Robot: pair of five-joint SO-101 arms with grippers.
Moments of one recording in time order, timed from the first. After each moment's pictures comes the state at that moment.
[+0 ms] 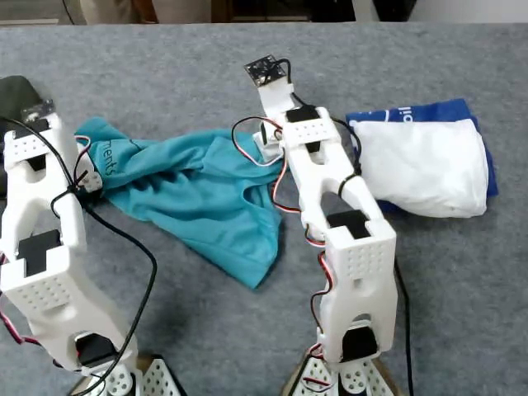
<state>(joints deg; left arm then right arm) -24.2 20.2 0.4 72.2 -0.3 -15.9 35.6 -10.2 50.4 5.8</state>
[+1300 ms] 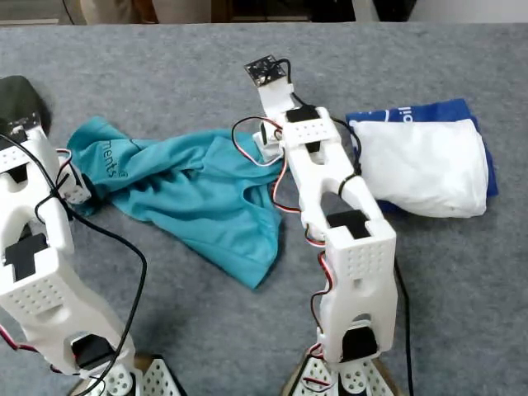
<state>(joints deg) -30.0 20.2 3.1 71.5 -7.5 -15.9 35.6 -10.2 50.4 5.8</state>
